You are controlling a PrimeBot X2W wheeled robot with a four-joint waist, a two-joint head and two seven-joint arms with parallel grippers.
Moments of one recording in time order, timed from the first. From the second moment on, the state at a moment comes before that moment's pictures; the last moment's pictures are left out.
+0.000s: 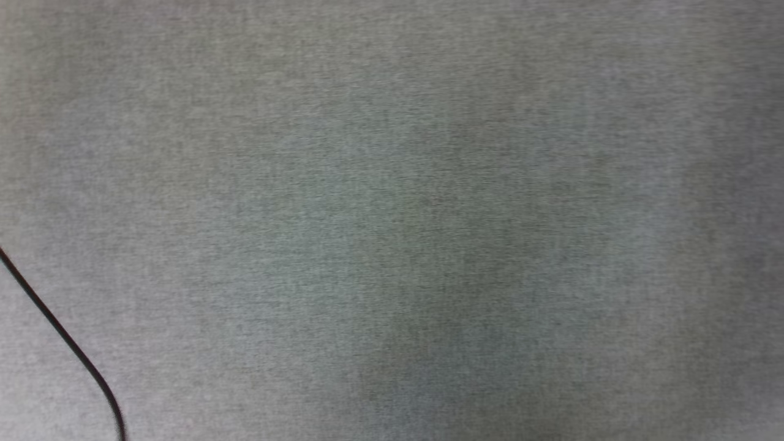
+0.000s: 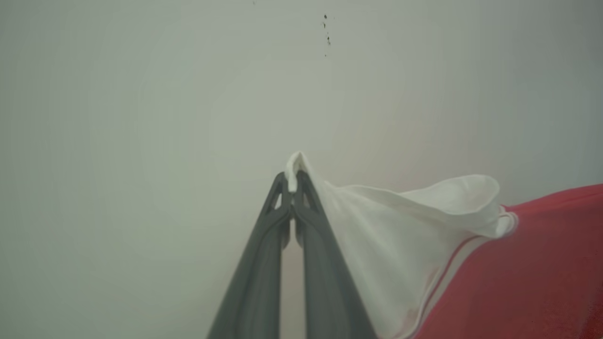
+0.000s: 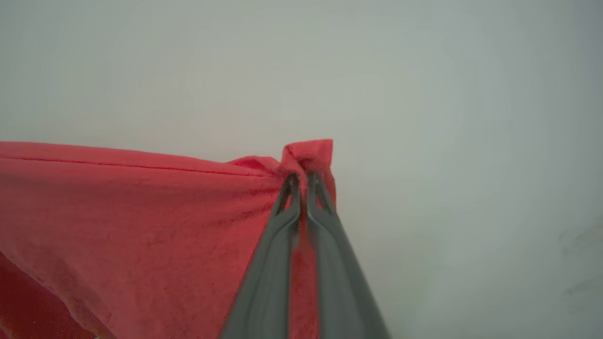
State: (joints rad) left arm -1.72 0.64 -0.46 0.51 -0.68 -0.13 -0.18; right arm -1.54 -0.14 -0.16 0.57 0.14 0.13 0.03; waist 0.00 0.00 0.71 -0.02
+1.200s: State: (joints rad) left arm -0.24 0.81 -0.64 -0.04 -0.92 0.05 -0.22; right arm -0.47 -0.40 0.26 0.48 0.57 0.13 -0.03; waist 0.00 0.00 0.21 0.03
